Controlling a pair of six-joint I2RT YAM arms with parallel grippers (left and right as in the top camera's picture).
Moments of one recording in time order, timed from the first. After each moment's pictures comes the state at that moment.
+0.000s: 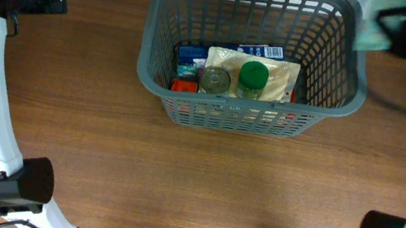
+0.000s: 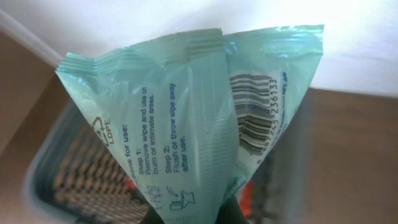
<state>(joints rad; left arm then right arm) 0.20 1.87 2.41 -1.43 -0.09 0.02 -0.09 1.86 2.62 -1.48 -0.52 -0.06</state>
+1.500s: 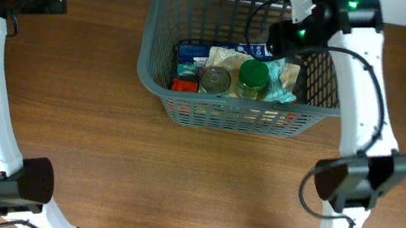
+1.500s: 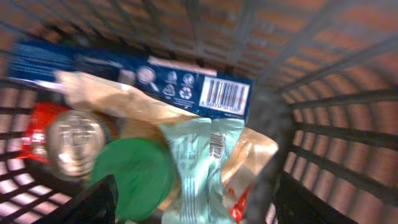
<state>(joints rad) 0.20 1.87 2.41 -1.43 -0.09 0.02 0.20 2.23 2.51 -1.40 -0.14 -0.10</state>
